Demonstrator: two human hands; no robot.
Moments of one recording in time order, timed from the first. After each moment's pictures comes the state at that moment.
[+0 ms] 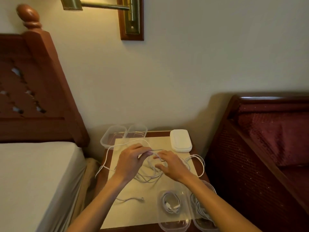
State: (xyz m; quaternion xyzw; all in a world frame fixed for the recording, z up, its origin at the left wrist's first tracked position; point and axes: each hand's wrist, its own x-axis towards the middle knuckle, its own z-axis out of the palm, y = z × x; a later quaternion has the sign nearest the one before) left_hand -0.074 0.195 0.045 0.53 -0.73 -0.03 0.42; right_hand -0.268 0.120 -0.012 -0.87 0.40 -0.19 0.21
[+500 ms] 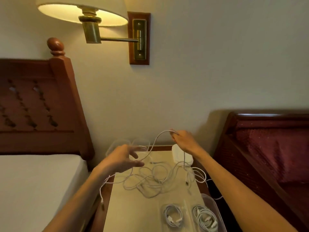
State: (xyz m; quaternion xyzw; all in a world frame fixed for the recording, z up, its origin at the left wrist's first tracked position) left_hand -0.034 0.208 0.142 0.67 -0.68 -0.24 0.16; right_hand -0.269 0.090 0.140 -0.77 0.49 -0.29 0.30
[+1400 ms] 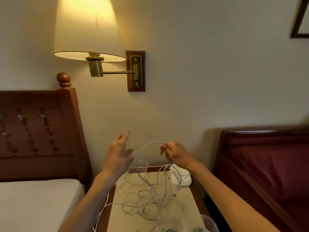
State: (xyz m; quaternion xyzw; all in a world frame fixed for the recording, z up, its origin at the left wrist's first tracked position) left_hand -0.062 0.224 0.213 0.68 -0.63 0.00 0.37; right_hand -0.267 0.119 0.187 -0.82 0.38 -0.32 0.29
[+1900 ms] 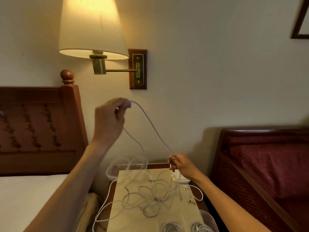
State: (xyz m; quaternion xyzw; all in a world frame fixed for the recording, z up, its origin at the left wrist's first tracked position) left_hand -0.052 0.239 0.298 0.48 -0.65 0.19 0.56; right_hand -0.290 0.122 0.126 -0.76 0.38 -0.33 0.40
